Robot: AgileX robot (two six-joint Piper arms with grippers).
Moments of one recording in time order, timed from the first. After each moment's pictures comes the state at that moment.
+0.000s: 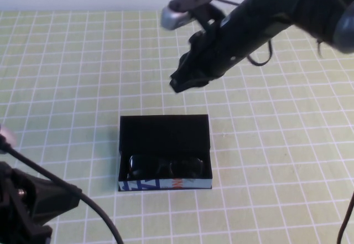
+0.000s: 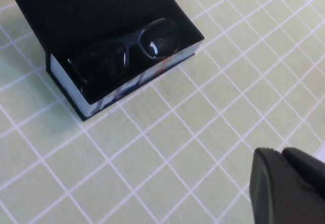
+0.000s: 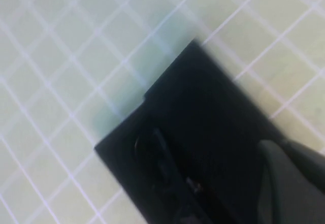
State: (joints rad) right arm 0.53 1.95 -1.82 0.53 1.03 -0.48; left arm -0.12 0.78 -0.72 -0.74 1.08 0.67
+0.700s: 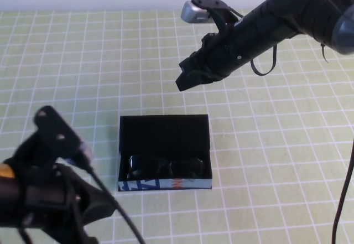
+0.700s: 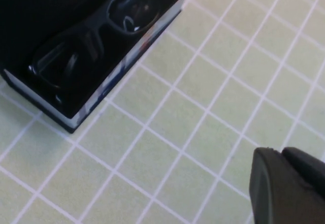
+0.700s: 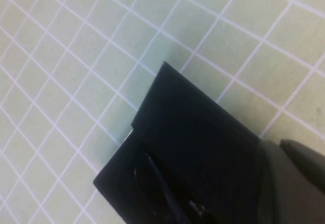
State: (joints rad) right arm 0.43 2.04 -1.82 0.73 1.03 -0.48; left arm -0.39 0.99 -0.72 -0.62 0.91 0.78
